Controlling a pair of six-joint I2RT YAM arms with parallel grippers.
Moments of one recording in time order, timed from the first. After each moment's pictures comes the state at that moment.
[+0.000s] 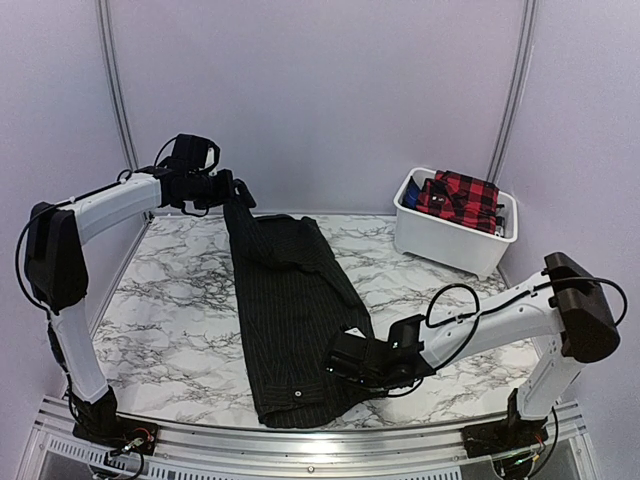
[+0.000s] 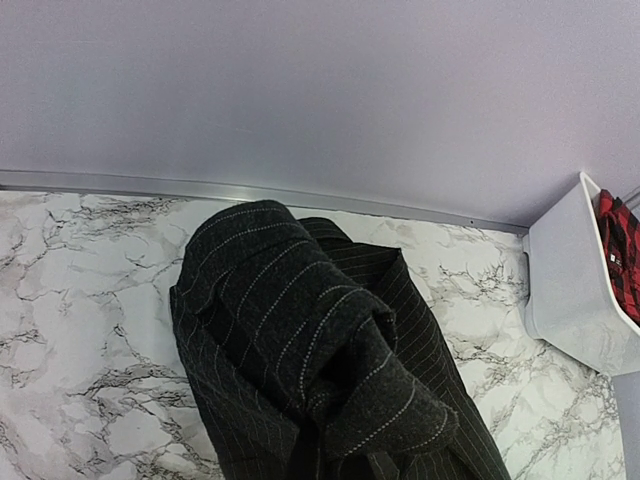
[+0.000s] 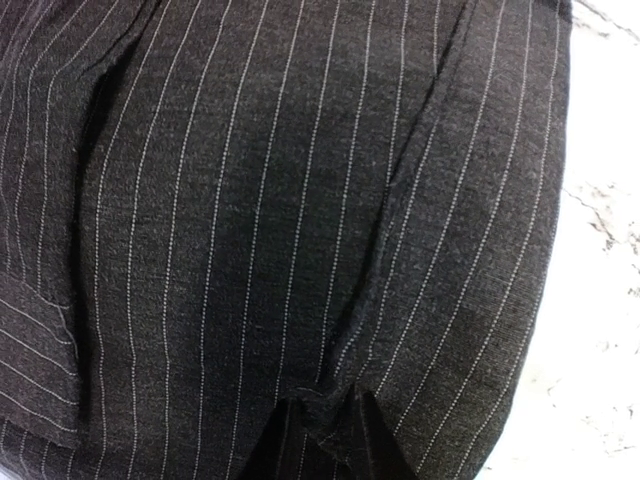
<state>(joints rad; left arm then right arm) -0.36 1.88 1.66 -0.35 0.02 -0.45 1.29 1.71 0.98 -0.58 0.36 0.85</state>
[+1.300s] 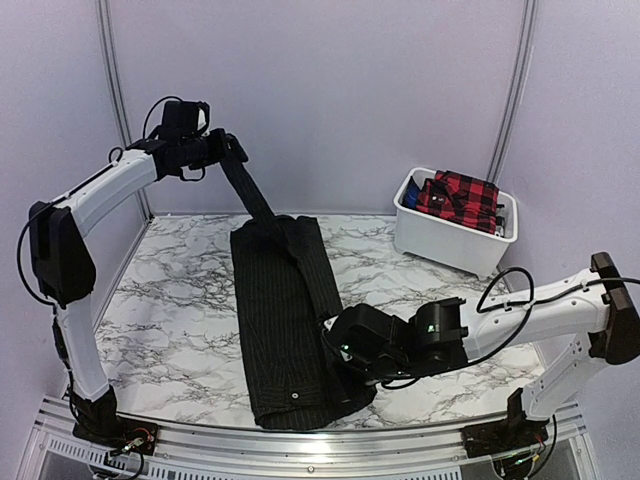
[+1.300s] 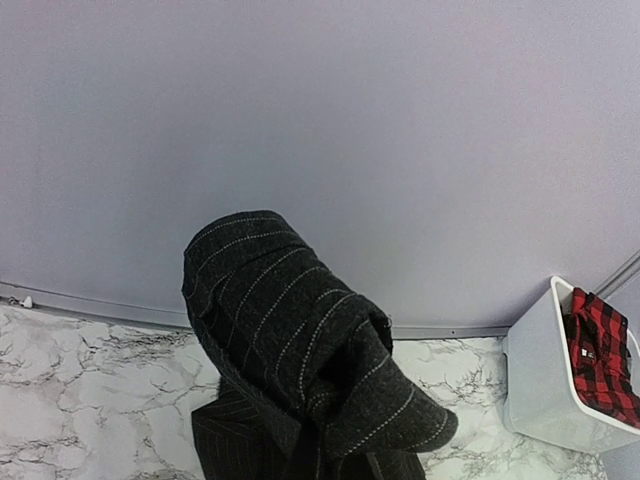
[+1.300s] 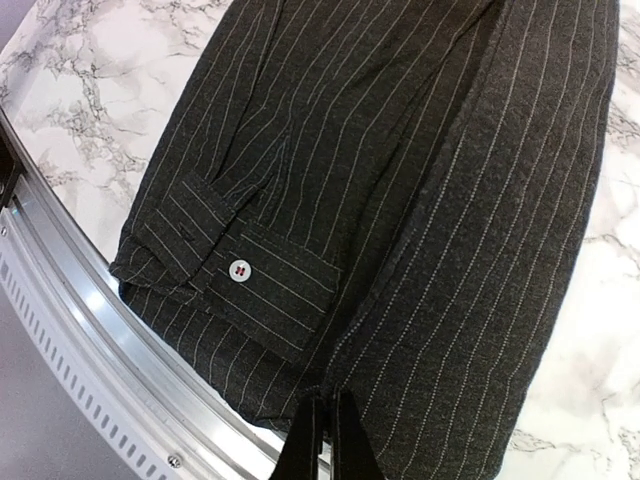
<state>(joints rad) -0.34 1.94 1.94 -0.35 -0.06 -0.41 1.33 1.52 1.02 -0.51 0.16 0.69</state>
